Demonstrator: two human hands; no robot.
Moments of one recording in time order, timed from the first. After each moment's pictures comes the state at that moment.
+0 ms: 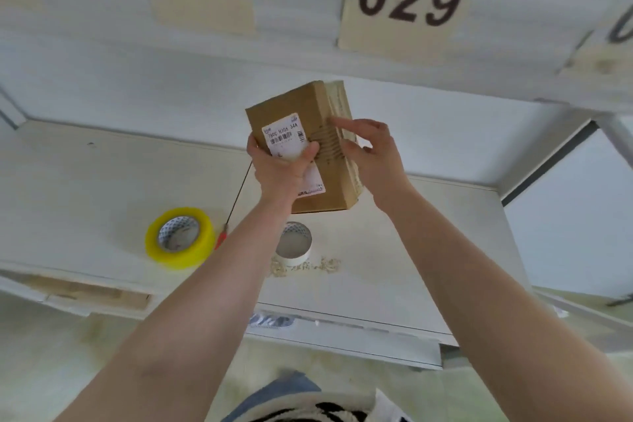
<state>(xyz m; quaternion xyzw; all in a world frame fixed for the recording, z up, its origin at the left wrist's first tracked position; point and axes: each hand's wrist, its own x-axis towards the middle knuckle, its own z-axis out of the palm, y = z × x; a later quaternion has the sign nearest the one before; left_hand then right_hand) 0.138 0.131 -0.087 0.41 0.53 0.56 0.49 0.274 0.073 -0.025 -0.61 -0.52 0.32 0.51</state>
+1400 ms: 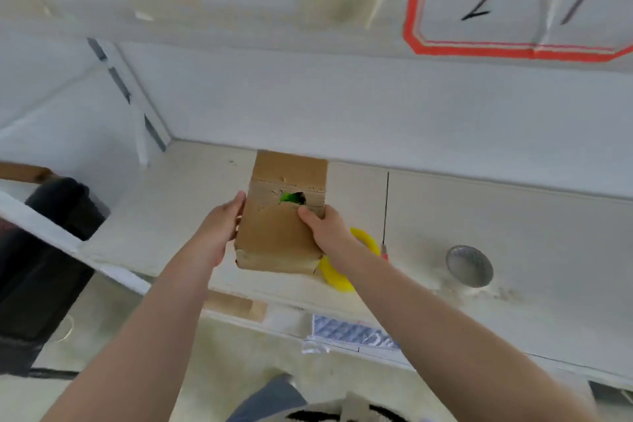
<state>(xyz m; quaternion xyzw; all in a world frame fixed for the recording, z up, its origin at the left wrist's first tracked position) -0.291 0.192 -0.115 0.39 0.70 0.30 0.52 -0.099 0.156 -0.125 -0.64 -0.37 0.56 0.37</state>
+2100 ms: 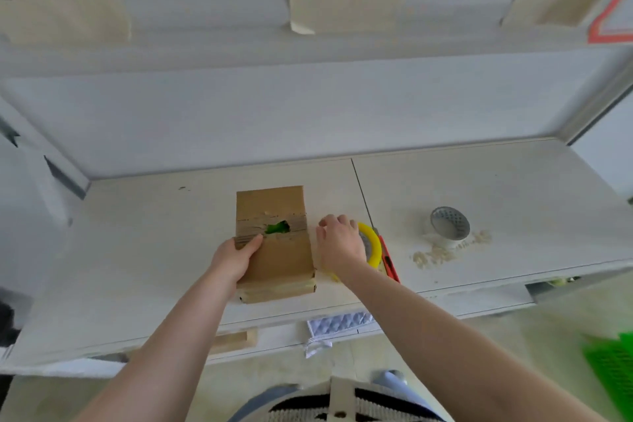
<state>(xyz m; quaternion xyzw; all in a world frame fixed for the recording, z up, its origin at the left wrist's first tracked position) -0.309 0.232 -0.171 0.51 0.64 0.16 0.56 -0.126 0.158 -0.164 -0.85 -0.46 0.22 0.15</state>
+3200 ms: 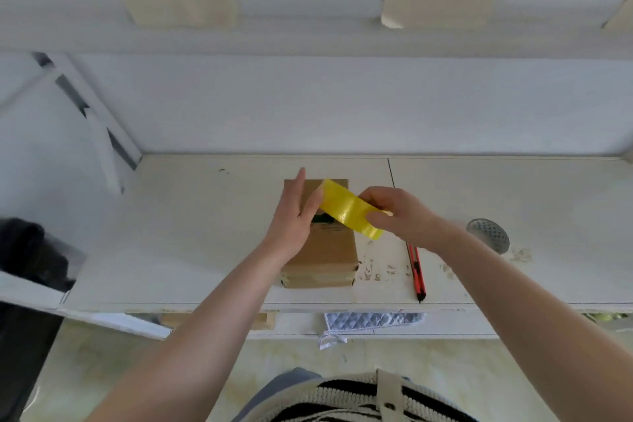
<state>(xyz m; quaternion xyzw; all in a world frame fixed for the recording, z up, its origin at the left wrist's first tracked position) -0.272 0.217 -0.120 0.69 0.48 0.26 0.48 -0.070 0.142 -0.071 -0.63 -0.63 0.37 0.26</state>
